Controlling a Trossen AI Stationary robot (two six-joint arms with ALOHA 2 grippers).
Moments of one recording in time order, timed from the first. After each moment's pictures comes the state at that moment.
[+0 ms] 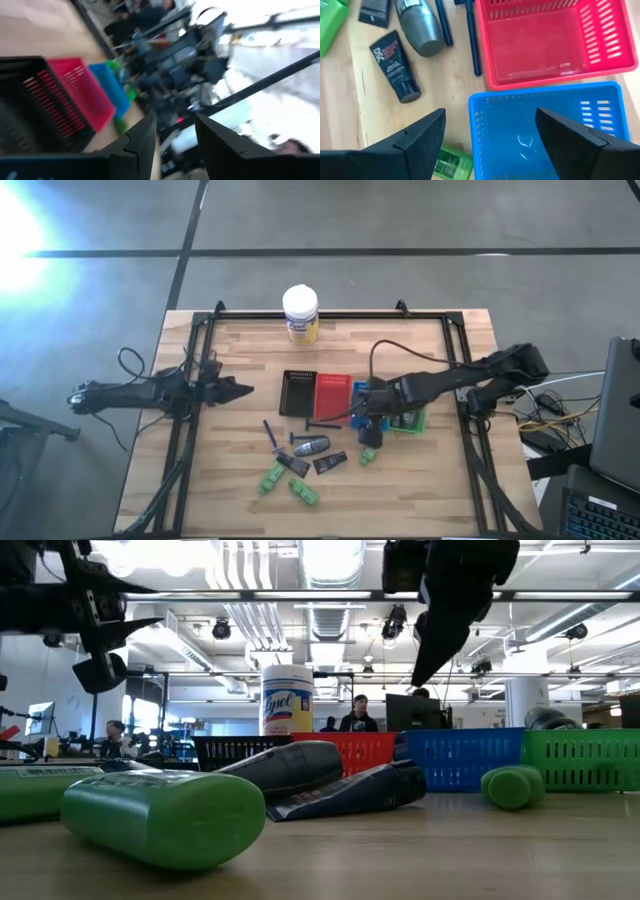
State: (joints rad) left arm 0.01 0.17 0.08 0.08 -0.02 -1.06; right arm 0.17 1.59 1.18 -0.72 0.10 0.39
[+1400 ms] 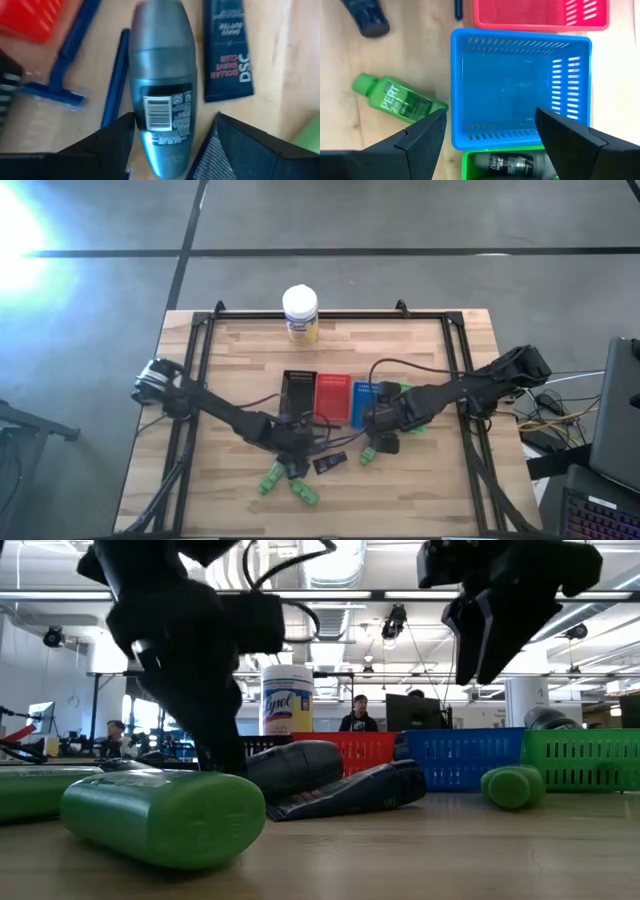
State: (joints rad) left arm -0.35 1.76 1.03 -0.27 -0.13 -0.58; right arm 0.30 1.58 1.18 -0.94 0.27 0.37
